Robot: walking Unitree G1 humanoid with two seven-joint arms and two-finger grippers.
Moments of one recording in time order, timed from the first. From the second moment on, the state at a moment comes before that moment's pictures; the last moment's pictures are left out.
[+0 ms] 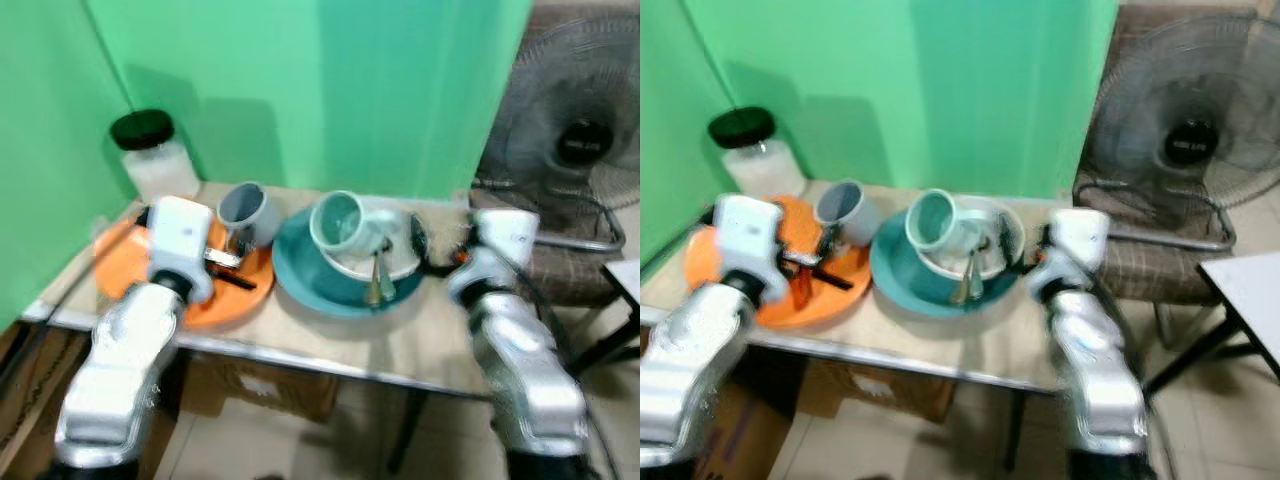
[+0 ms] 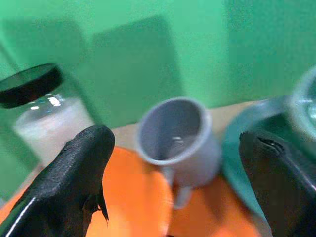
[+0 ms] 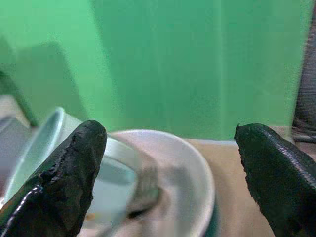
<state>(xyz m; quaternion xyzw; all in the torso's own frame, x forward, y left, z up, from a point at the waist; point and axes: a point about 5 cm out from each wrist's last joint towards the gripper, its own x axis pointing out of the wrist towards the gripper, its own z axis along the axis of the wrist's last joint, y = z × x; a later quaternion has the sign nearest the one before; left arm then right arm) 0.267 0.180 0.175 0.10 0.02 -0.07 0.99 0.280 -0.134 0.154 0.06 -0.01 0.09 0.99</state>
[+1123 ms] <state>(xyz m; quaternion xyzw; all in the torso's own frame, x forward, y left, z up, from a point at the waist) 0.277 0.176 0.188 0.03 0.02 -0.07 1.00 0.280 -0.148 0.153 0.05 -0.01 0.06 1.00</state>
